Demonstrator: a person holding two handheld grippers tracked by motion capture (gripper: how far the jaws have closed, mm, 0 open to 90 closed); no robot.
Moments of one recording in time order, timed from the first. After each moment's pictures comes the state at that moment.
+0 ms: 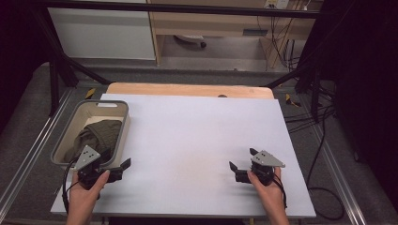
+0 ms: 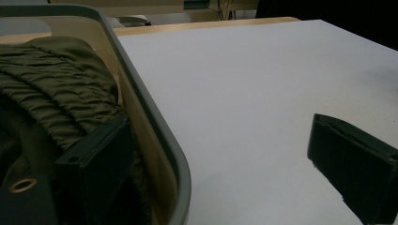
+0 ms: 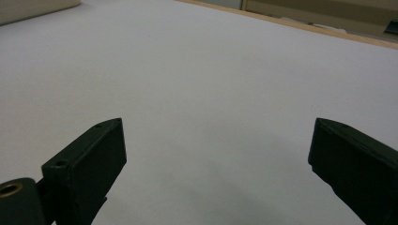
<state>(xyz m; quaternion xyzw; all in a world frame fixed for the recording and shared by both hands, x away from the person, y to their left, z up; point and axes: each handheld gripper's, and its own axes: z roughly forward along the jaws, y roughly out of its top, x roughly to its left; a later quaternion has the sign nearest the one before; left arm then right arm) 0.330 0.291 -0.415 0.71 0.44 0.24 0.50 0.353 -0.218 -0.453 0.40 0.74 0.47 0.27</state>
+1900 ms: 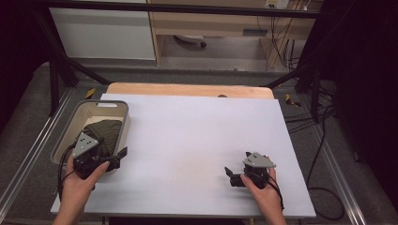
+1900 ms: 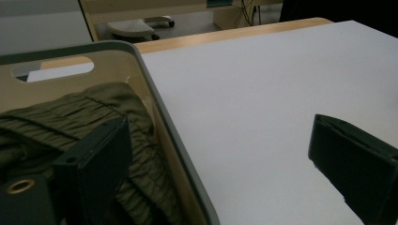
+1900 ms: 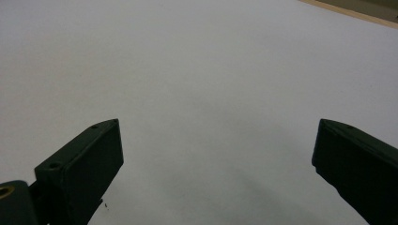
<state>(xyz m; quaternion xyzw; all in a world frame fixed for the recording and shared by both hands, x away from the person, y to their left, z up) 0.345 0.291 -0.371 0.71 0.46 0.28 0.46 0.347 -0.201 -0.451 0.39 0.77 0.42 0.26</state>
